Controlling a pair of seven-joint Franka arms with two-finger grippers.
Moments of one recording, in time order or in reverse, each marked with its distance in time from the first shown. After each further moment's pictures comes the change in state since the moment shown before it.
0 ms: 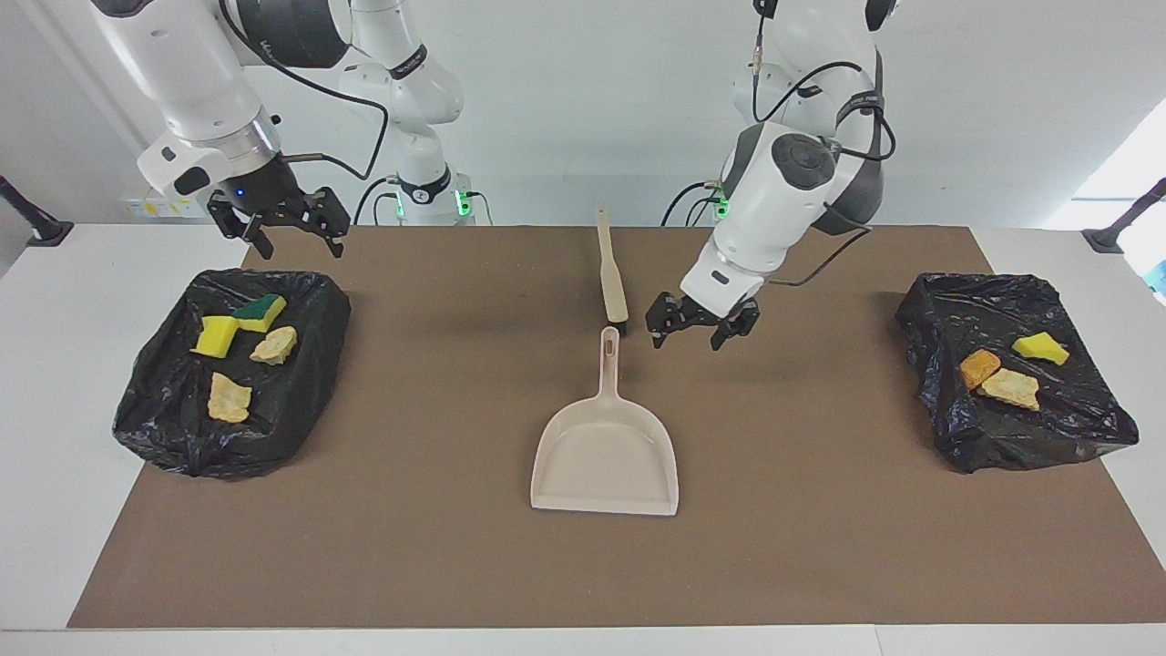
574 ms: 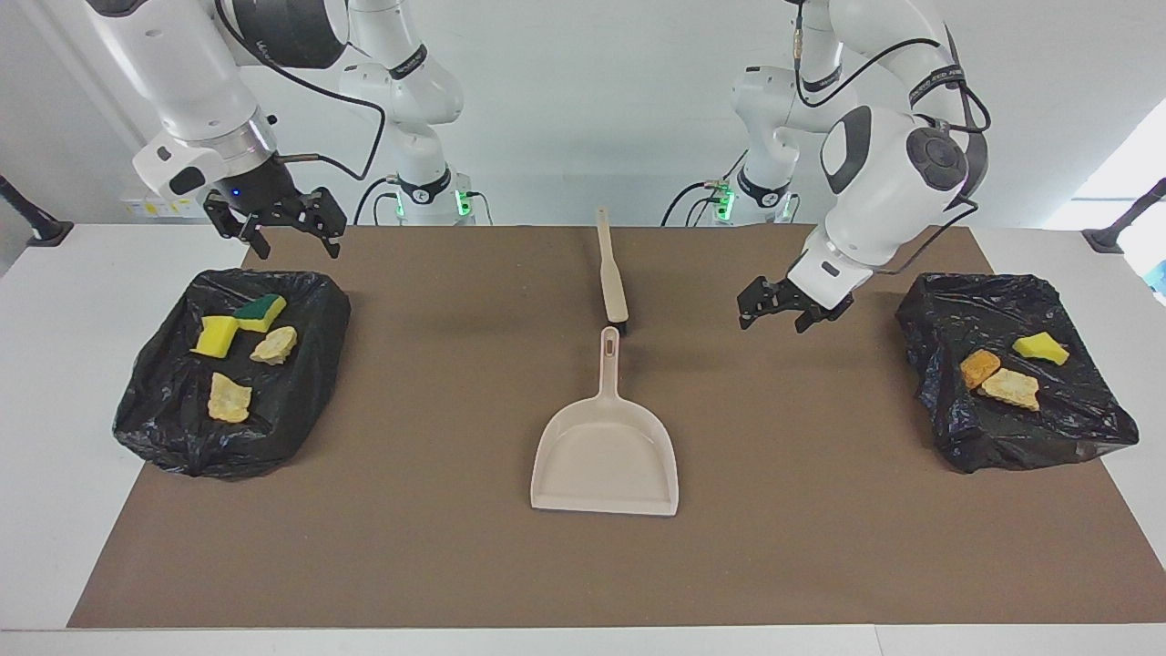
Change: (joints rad) left arm 0.171 -0.108 0.004 -0.117 0.000 -0.100 0.186; right arm -0.004 0.000 -0.004 0.000 -0.002 0.000 0.000
